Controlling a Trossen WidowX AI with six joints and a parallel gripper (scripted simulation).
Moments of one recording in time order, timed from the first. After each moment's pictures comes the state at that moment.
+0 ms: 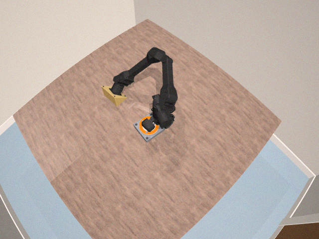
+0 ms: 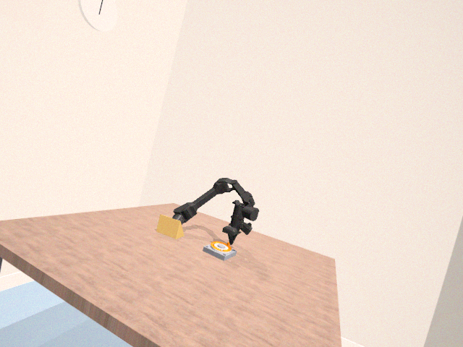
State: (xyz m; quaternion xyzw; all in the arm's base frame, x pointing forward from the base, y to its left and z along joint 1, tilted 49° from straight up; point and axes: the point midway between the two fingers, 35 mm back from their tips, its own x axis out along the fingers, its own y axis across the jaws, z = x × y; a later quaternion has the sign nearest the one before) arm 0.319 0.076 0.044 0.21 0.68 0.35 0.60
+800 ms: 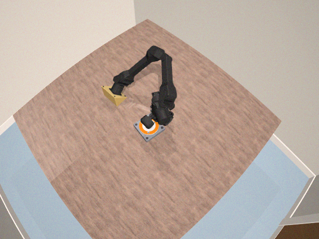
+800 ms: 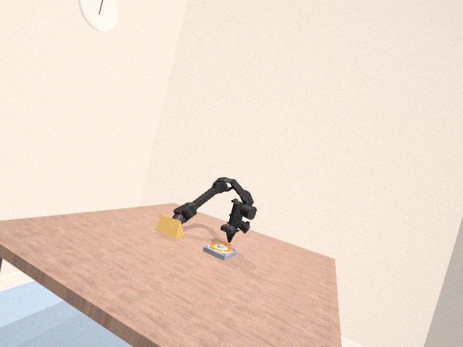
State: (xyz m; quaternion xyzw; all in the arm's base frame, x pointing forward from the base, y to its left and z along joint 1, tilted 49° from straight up) arm 0.305 0.076 0.054 0.22 0.69 0.35 0.59
